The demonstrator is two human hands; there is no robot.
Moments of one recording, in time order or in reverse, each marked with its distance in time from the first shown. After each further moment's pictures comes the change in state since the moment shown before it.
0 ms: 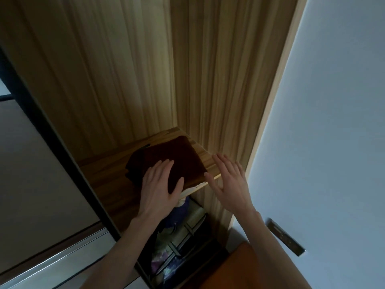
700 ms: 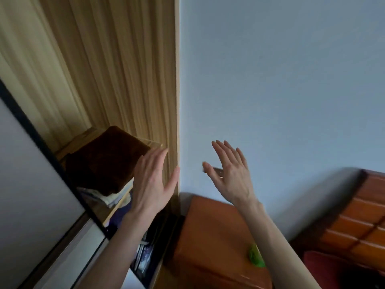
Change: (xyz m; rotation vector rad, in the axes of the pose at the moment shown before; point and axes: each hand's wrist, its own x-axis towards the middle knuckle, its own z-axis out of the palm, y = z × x) left_hand -0.071 0.047 -0.066 -0.337 -0.125 0.517; right_hand -0.182 -0.128 -0.102 -0.350 0.321 0.478
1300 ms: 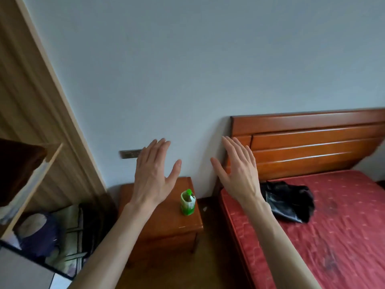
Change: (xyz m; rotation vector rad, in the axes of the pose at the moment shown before) left_hand -0.108 0.229 0.038 -0.305 -0.196 0.386; right_hand -0.239 0.062 -0.228 -0.346 0.176 0.431
